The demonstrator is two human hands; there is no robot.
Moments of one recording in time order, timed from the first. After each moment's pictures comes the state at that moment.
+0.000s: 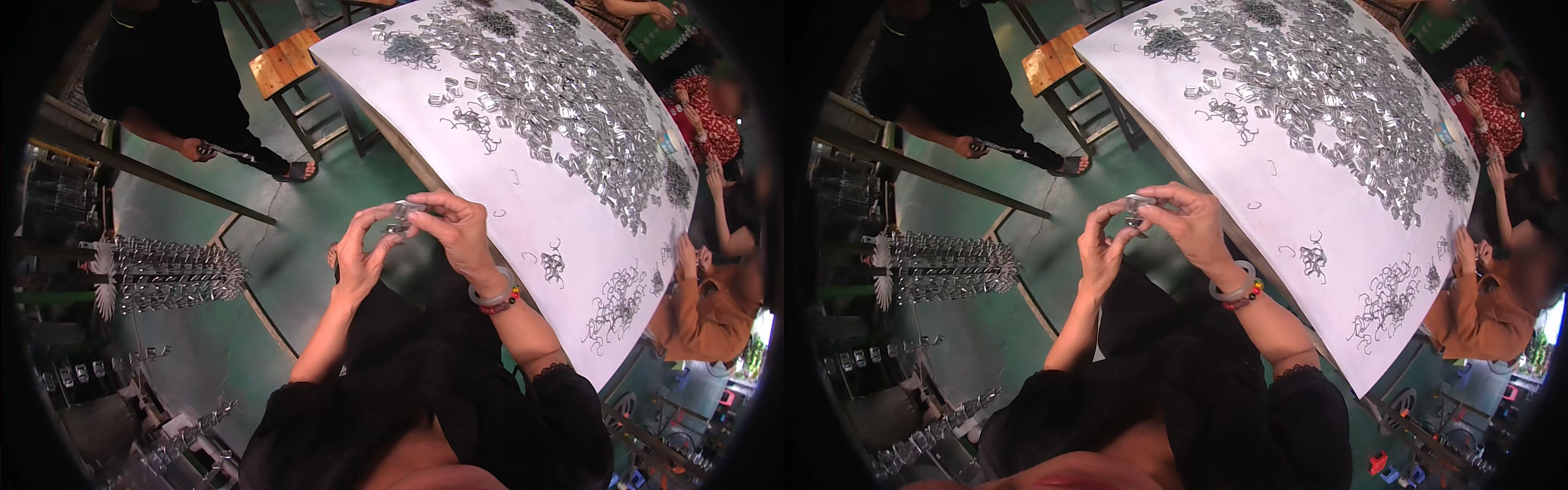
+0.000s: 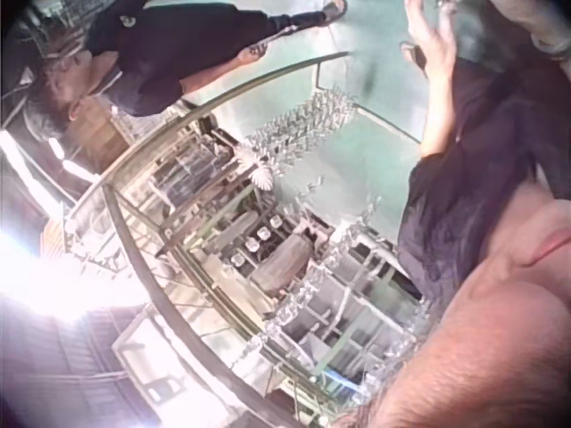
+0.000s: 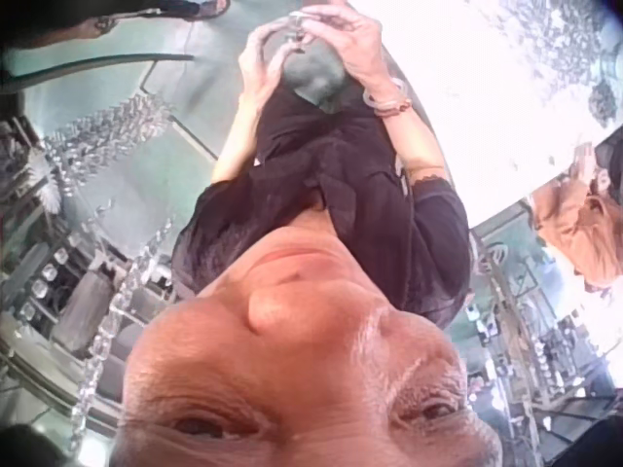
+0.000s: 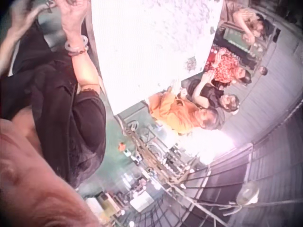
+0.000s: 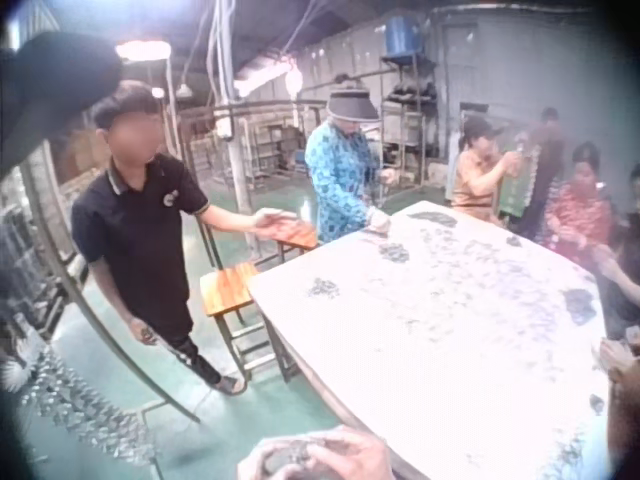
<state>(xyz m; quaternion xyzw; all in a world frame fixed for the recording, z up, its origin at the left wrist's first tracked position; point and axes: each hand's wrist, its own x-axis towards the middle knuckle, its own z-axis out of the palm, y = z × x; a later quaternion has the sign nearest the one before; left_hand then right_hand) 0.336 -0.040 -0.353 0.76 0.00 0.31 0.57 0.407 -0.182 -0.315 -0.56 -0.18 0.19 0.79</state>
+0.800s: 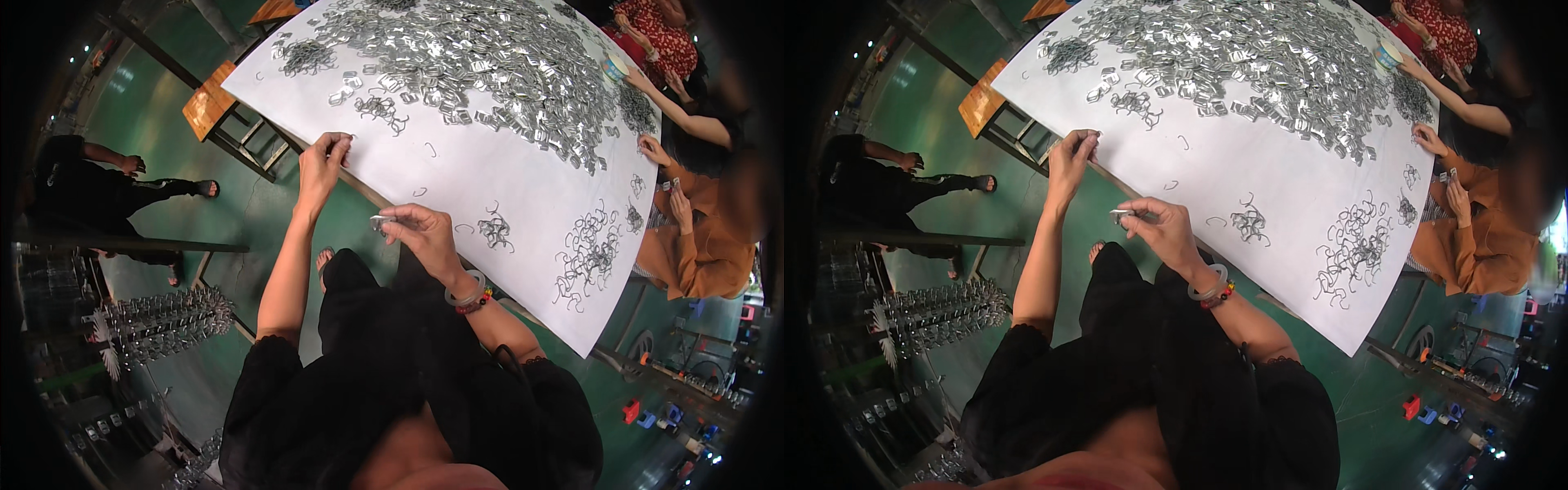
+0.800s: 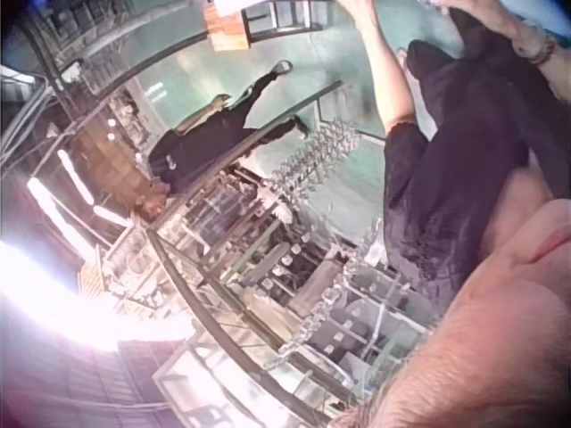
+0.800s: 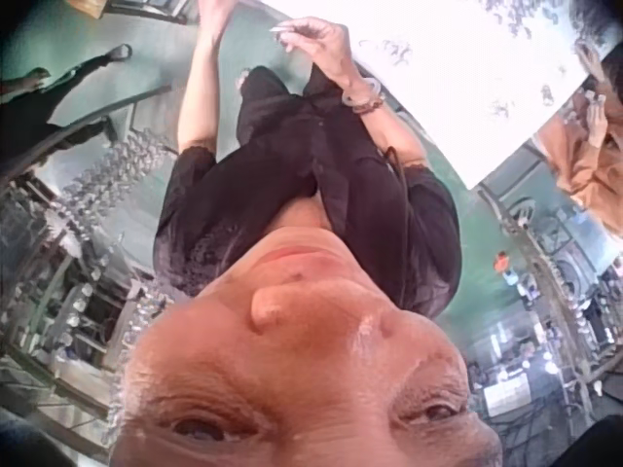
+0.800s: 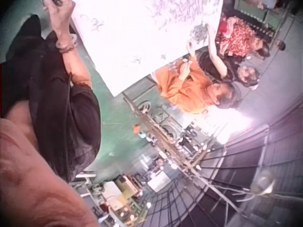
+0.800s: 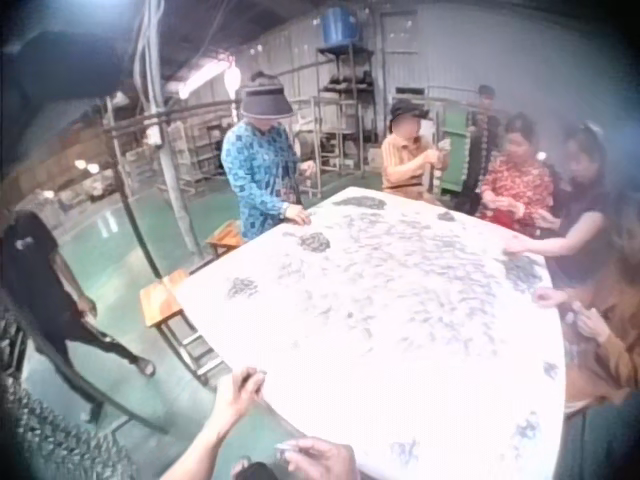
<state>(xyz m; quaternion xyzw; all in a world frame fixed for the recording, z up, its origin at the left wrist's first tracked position) 0.488 -0.084 -0.359 0.83 0.05 0.07 0.56 0.396 -0.284 -0.351 -0.62 -0.10 0.14 0.77</state>
